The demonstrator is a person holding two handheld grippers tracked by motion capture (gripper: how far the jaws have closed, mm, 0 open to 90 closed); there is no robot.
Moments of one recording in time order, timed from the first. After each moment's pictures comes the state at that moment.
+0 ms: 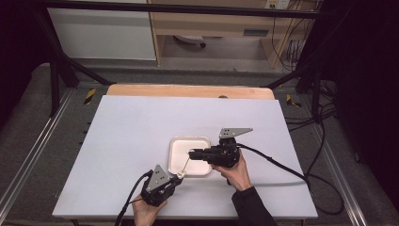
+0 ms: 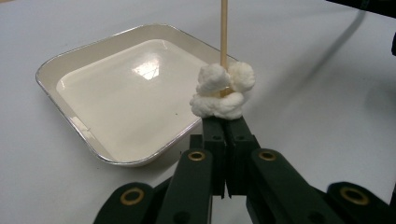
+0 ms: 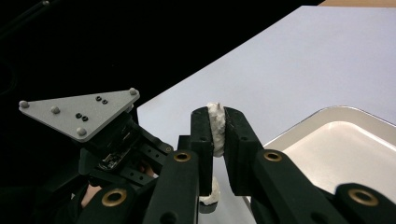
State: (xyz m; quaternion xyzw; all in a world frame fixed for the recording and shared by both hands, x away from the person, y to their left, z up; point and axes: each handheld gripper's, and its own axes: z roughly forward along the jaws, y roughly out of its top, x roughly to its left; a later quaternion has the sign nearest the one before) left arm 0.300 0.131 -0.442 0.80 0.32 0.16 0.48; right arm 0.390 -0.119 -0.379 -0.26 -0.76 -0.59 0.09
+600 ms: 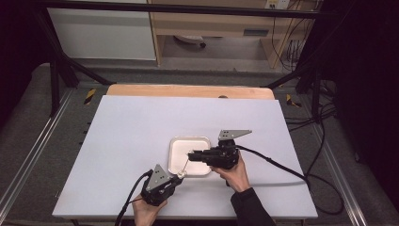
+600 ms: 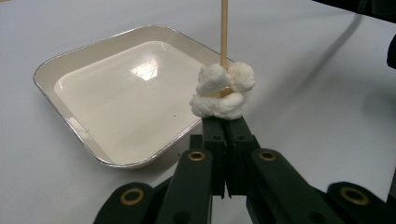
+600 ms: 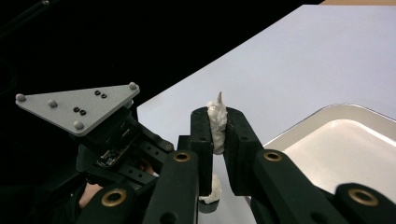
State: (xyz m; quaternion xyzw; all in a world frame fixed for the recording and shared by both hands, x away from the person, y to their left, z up) left arm 0.301 0.130 -0.440 0.80 0.32 0.16 0.48; right arm 0.387 -0.117 -0.383 -0.26 -0.76 -0.59 0.09
